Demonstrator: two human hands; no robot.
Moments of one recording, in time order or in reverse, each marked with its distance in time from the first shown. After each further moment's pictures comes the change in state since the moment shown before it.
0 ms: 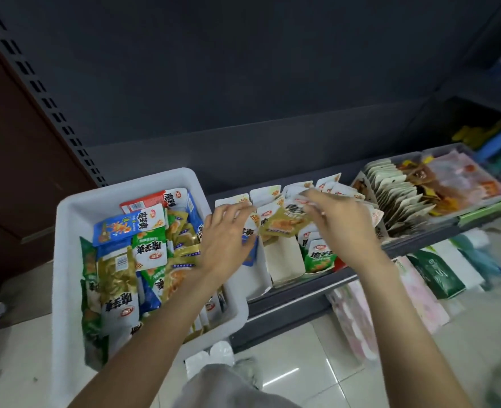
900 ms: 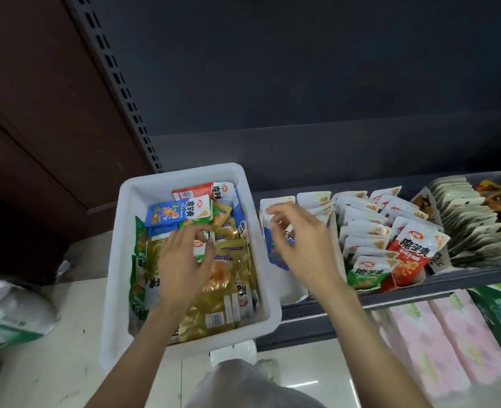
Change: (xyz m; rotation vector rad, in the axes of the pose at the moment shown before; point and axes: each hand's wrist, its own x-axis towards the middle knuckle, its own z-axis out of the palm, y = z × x) left_hand -0.079 -0.072 -0.038 -0.103 0.396 -0.336; right_hand 0.012 -0.088 0.054 0.548 0.013 -0.003
